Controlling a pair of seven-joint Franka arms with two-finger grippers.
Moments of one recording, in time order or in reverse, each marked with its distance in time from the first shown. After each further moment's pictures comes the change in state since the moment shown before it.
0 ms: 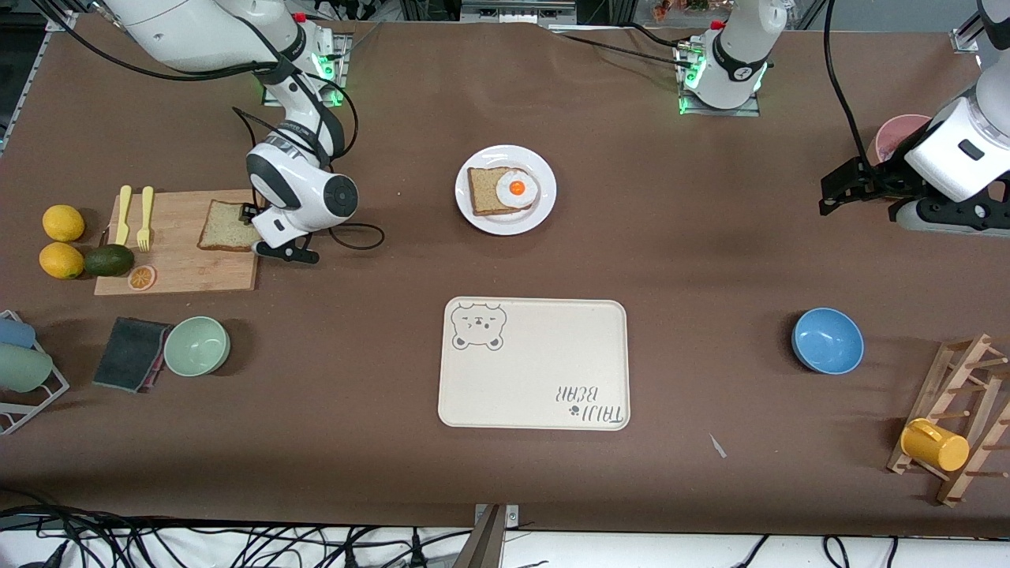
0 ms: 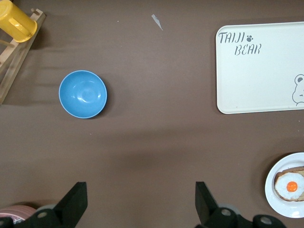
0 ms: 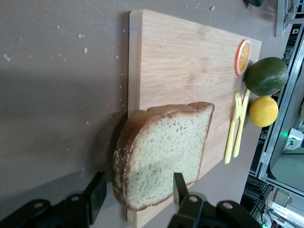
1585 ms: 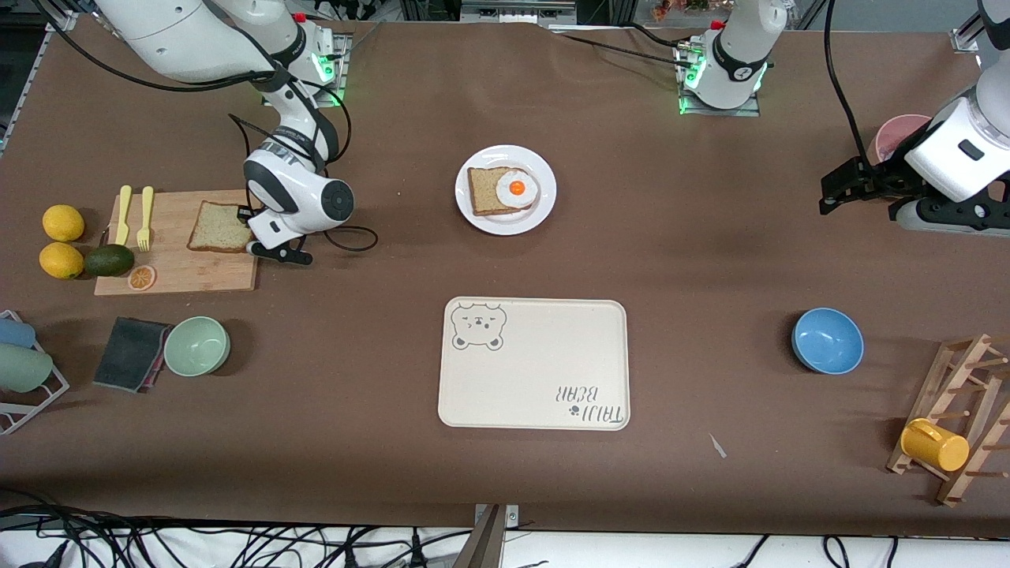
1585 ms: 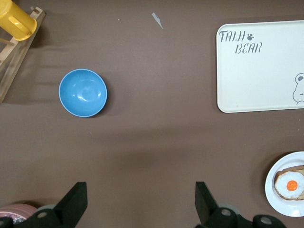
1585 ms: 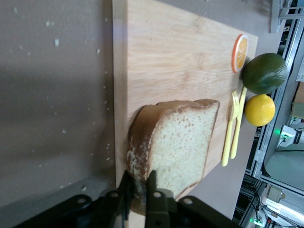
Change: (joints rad) left arm 0.001 0.000 0.000 0.000 0.000 -0.006 0.000; right arm -0.001 0.018 -0.029 -0.009 -0.057 0.007 0.043
